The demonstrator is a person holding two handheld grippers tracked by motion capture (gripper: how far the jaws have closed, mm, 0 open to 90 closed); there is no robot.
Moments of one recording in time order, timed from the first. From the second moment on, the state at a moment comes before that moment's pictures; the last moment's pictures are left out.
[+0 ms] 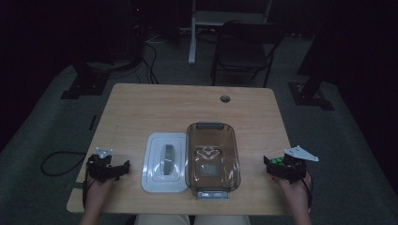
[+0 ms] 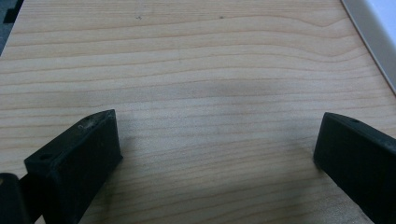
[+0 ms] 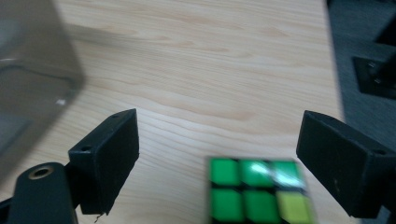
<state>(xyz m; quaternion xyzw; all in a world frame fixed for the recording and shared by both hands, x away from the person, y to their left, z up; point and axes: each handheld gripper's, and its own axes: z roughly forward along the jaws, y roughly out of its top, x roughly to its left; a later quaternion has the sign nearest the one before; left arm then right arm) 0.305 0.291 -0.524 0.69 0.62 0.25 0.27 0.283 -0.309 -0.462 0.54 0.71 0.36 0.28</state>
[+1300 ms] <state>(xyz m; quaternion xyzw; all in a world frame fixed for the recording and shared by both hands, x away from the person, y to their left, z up) 0.305 0.291 -0.524 0.69 0.62 0.25 0.27 0.269 -0.335 -0.520 0.59 0.70 0.33 0.21</state>
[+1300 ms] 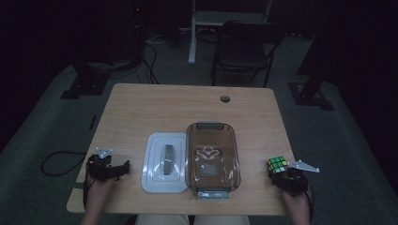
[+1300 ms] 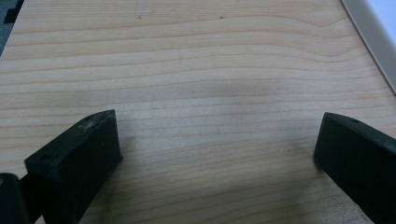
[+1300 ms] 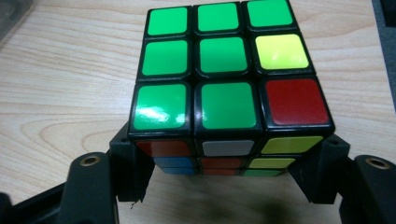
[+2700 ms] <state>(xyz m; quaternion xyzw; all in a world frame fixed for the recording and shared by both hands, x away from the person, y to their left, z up) 0.305 0.290 -0.524 0.70 0.61 0.25 0.27 0.259 -0.288 -0.391 0.41 0.76 0.45 0.23</state>
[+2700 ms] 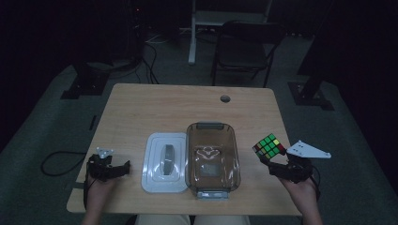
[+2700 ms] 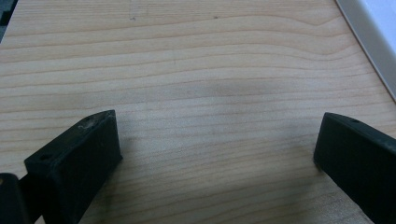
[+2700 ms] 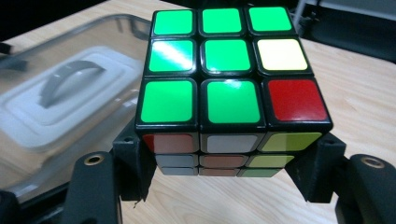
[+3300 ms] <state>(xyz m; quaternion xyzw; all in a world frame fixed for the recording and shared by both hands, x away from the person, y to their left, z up) 0.305 0.290 -0.524 0.70 0.61 0.25 0.27 0.268 -0.237 -0.366 0.30 0.82 0.45 0.18</state>
